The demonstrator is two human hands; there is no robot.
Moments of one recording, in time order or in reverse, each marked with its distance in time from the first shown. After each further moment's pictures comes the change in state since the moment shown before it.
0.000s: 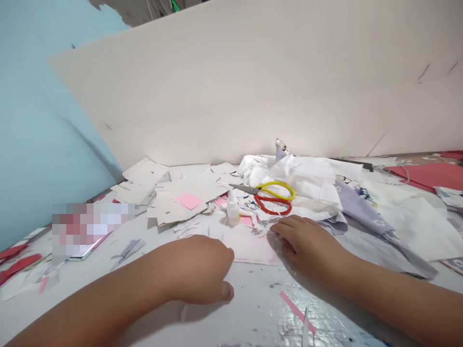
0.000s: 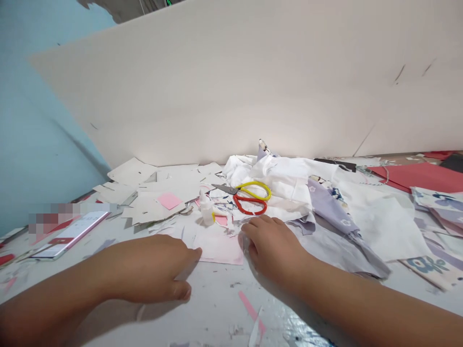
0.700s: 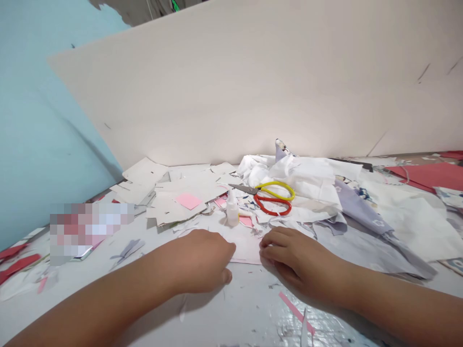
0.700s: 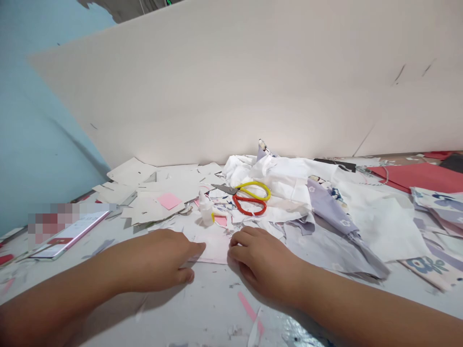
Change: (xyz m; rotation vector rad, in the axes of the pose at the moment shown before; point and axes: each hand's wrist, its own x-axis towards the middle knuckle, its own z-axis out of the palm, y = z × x) left_hand 0.008 0.002 0.001 0.025 0.098 -0.001; right_hand -0.009 -0.011 0.000 0.188 -0.058 -0.363
